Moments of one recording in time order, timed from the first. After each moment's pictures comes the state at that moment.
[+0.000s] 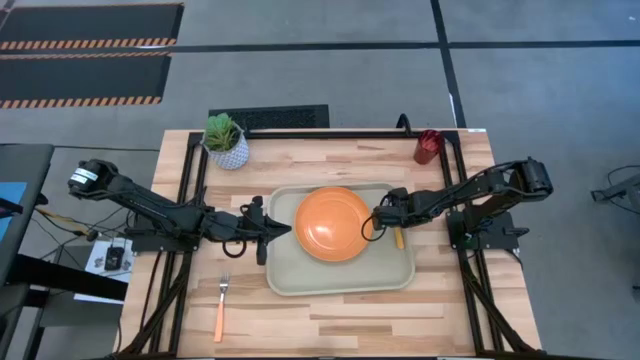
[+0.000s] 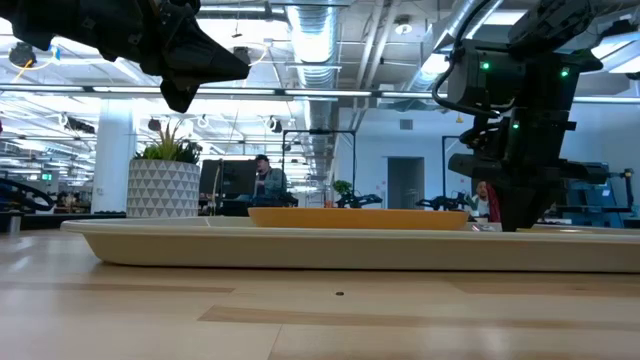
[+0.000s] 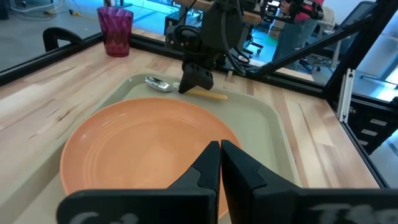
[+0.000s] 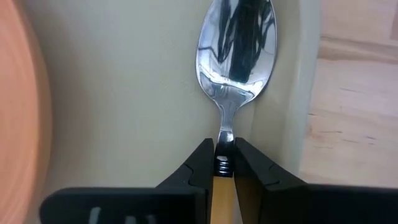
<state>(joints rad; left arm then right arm) -0.29 1.13 0.44 0.43 -0.40 -0.34 0.03 1.49 0.69 -0.68 0.34 1.39</state>
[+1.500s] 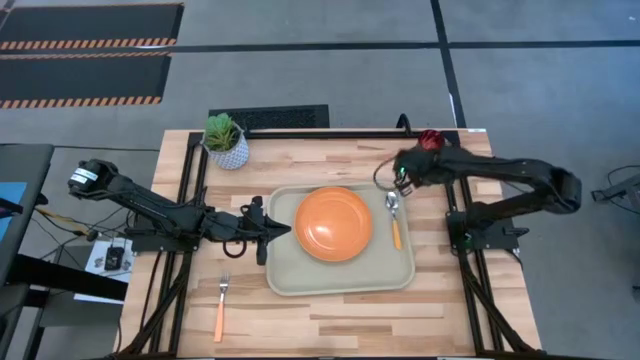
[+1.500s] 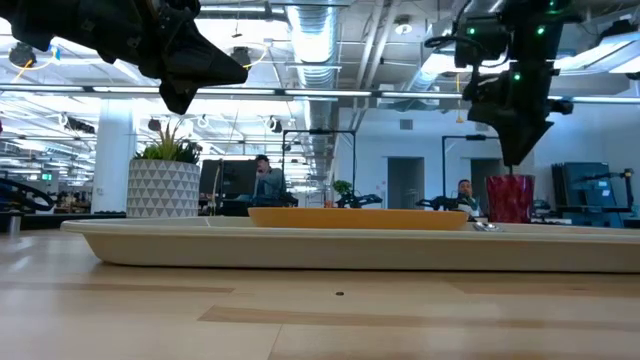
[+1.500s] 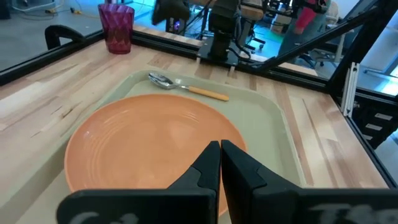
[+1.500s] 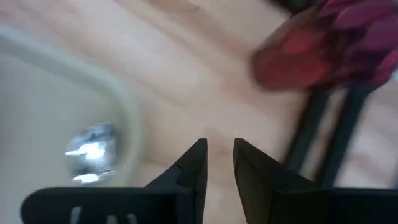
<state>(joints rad) -0.29 1.13 0.44 0.41 -0.41 -0.33 -0.40 1.20 0.88 -1.07 0.46 0.60</state>
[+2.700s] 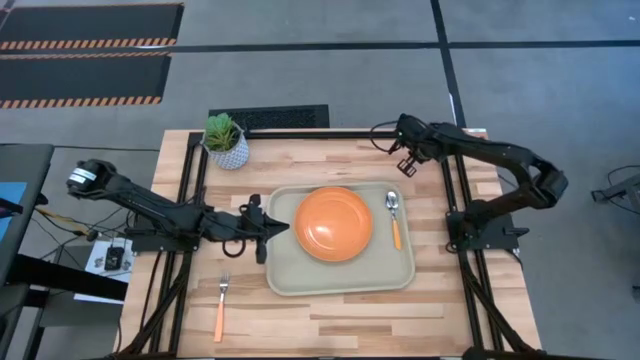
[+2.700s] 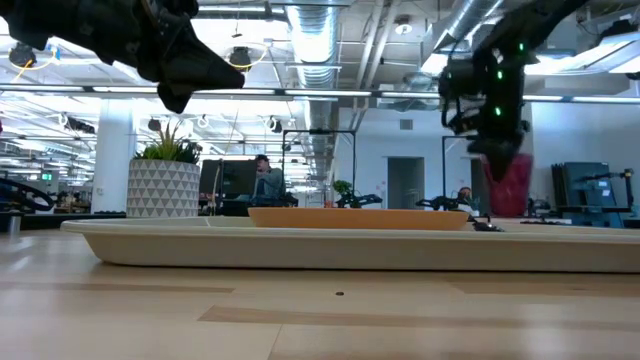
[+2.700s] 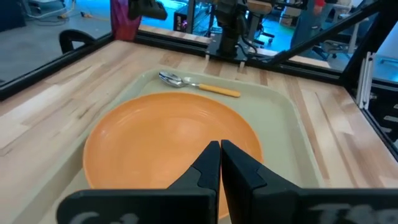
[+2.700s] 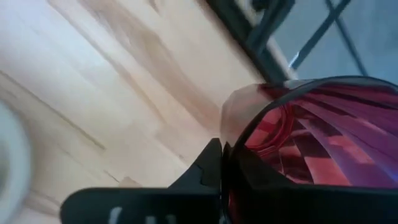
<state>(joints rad) -0.29 1.10 0.44 0.35 -0.44 -0.30 -0.71 1.35 0.95 -0.85 0.44 -0.03</state>
